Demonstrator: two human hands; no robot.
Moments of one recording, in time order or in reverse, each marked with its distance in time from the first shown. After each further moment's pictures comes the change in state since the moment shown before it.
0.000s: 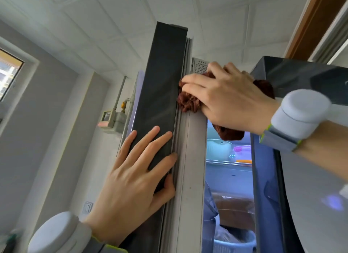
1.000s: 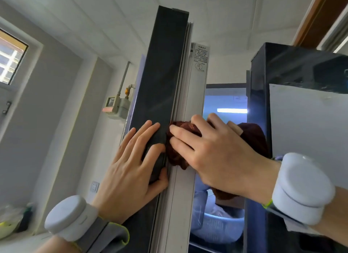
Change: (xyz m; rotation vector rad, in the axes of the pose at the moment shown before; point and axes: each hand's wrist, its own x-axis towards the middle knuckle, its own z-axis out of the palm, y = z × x) left_hand -0.027 0.012 -0.004 -0.030 -0.048 -0.091; right_hand -0.063 -0.082 -0.029 0.032 -0.051 -0.148
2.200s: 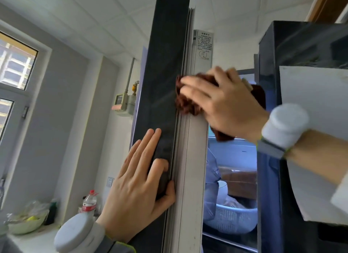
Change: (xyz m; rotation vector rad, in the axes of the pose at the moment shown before) left_hand -0.028 0.013 0.002 0.004 -0.005 0.022; right_hand 0.015 0.046 0.044 0.065 0.227 0.158
